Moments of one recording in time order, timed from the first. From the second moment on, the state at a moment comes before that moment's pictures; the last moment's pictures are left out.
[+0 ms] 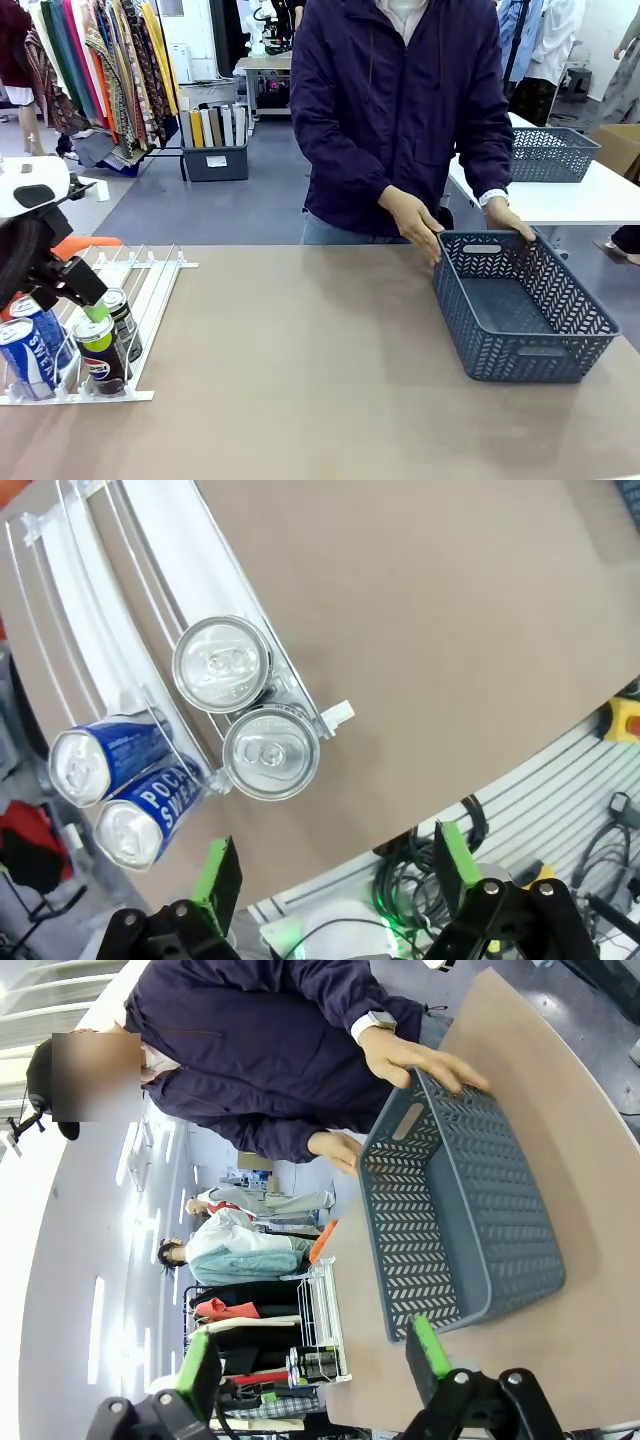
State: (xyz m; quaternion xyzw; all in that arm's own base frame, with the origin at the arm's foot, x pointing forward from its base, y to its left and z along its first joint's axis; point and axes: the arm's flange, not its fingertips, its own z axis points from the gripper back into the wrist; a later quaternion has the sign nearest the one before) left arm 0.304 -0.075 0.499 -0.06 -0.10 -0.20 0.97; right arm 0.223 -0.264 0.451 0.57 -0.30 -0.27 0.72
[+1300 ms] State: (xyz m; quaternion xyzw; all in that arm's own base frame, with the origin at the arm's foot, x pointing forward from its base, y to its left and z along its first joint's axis) left arm 0.342 -0.085 0.427 0.00 -0.03 -0.06 1.00; right arm 0.223 -0.264 0.451 0.57 -0.30 -0.27 0.72
